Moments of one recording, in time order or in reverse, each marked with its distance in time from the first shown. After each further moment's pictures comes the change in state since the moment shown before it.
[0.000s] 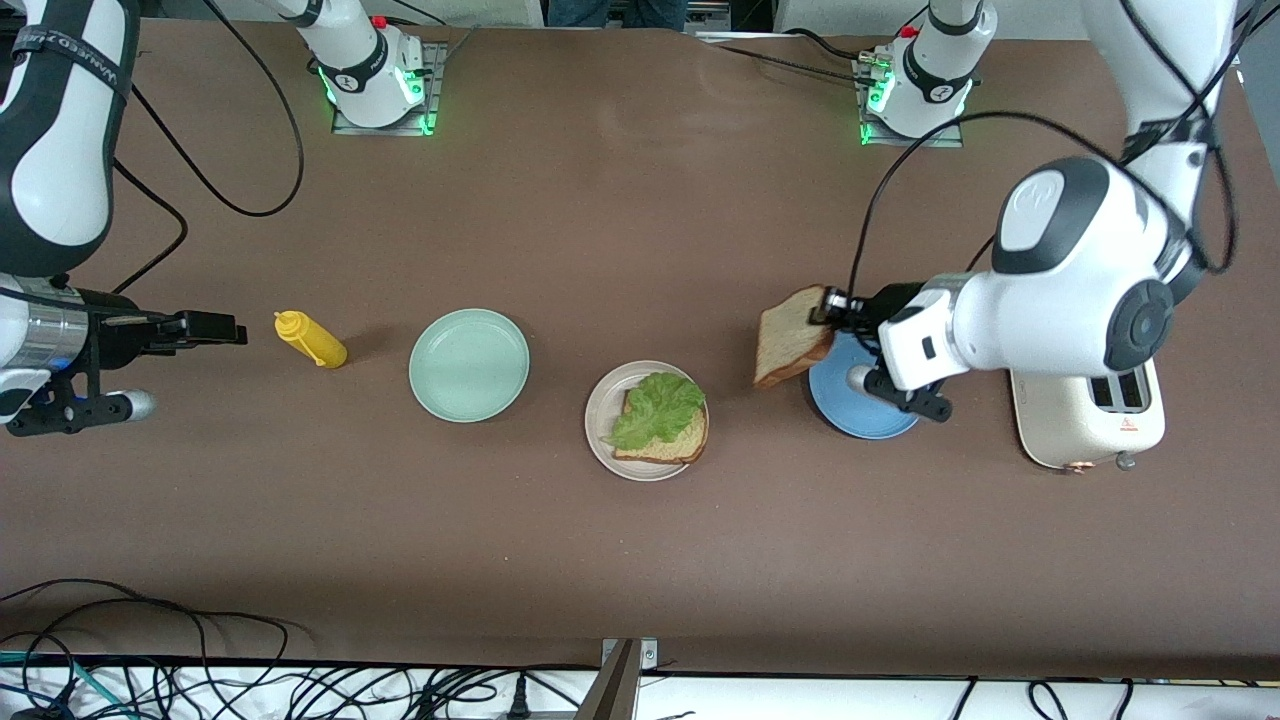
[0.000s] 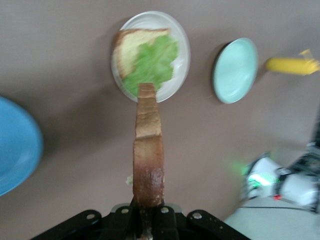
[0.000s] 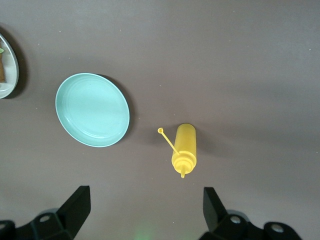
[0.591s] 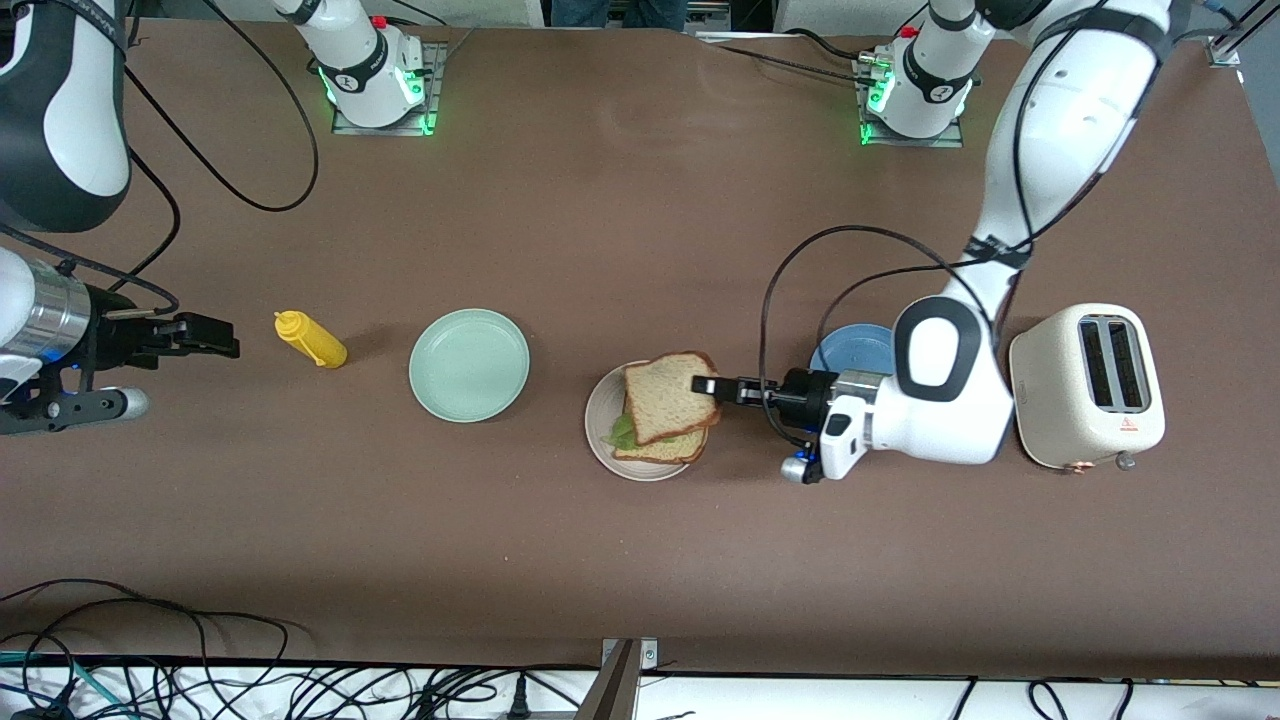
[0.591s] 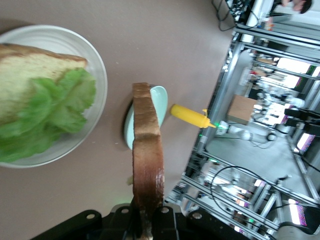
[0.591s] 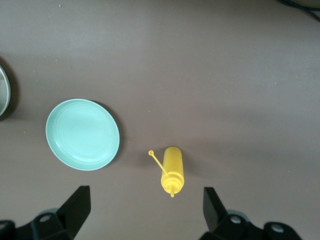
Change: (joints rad) left arm -0.077 0.302 0.000 0.012 -0.508 0.263 0.133; right arm -0.257 -0.098 0.435 -0.067 -0.248 0.162 0.124
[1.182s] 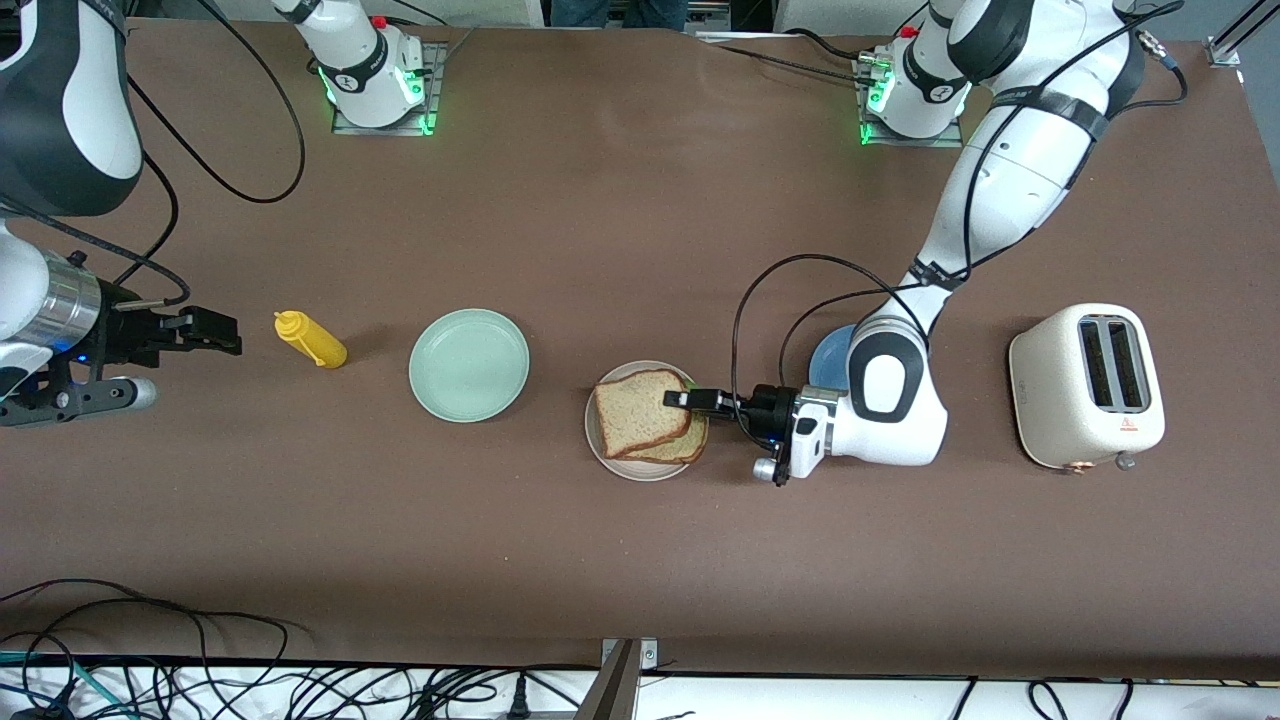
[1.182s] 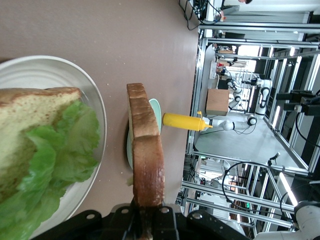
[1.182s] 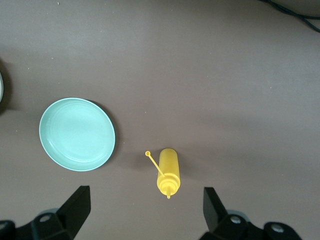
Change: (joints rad) left arm -0.031 0.135 0.002 0.006 -0.146 0.063 0.411; right arm -0.109 -0.036 0.174 -0.061 -0.091 0.040 0.023
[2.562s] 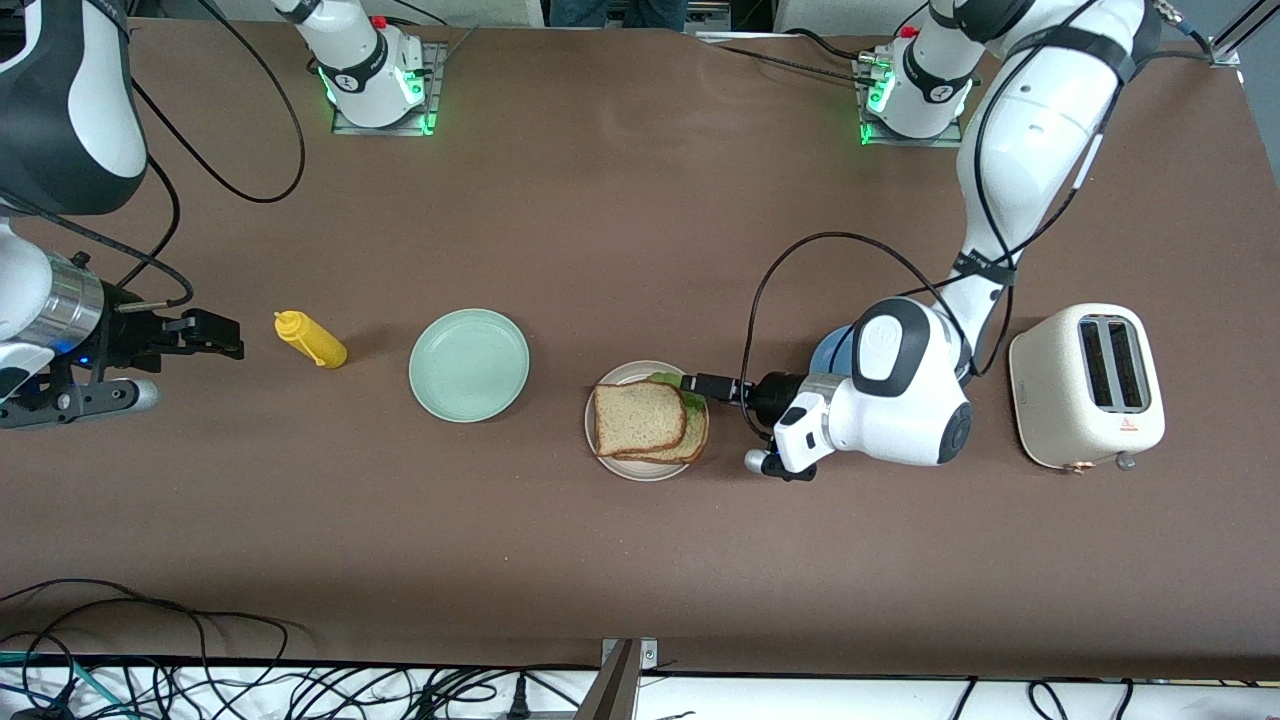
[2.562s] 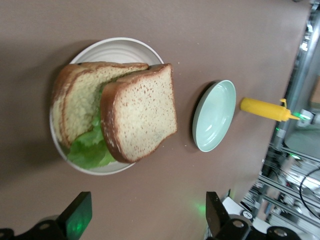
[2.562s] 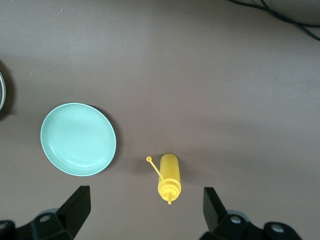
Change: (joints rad) left arm -0.020 -0.153 0.003 0.041 0.578 -0.038 -0.525; right arm -0.001 -0.001 0.005 -0.005 0.000 0.025 0.000
